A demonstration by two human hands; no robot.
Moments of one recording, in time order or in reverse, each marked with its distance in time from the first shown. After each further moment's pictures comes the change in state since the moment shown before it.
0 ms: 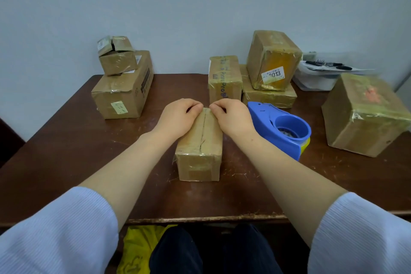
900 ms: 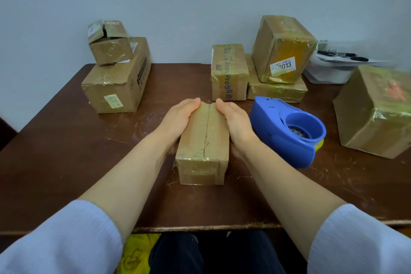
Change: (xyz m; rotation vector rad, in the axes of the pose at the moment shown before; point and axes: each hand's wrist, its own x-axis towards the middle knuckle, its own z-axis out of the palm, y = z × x) left_hand -0.002 -0.008 0.014 -0.901 -0.113 -0.385; right_hand 0.001 0.015 0.031 0.988 -0.064 0.473
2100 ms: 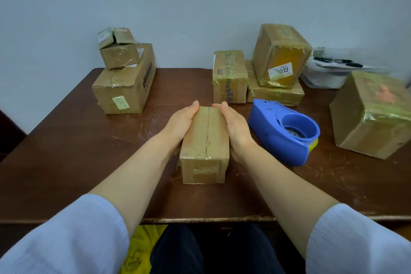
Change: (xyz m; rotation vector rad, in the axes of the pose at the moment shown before) left_hand -0.013 0.003 0.003 0.043 0.069 -0.086; right_hand -0.012 0.003 0.002 -0.154 -0.008 -0.056
